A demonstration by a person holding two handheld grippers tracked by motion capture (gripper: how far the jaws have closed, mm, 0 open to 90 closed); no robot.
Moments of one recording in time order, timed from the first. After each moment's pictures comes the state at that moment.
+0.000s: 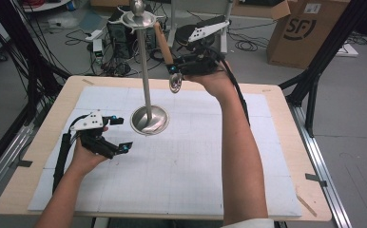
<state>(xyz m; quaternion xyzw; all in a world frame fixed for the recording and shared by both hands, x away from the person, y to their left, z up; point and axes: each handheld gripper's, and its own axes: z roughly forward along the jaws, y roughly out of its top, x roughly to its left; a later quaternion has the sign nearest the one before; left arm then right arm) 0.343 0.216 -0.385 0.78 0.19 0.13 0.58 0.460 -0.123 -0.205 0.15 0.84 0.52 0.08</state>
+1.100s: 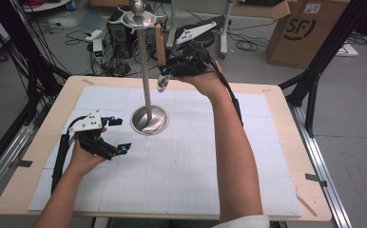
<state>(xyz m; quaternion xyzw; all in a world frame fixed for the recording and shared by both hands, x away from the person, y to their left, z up) 0.341 0.219 -0.386 0.79 0.19 0.13 0.57 0.460 -0.099 -0.209 0.15 0.85 0.50 0.11</state>
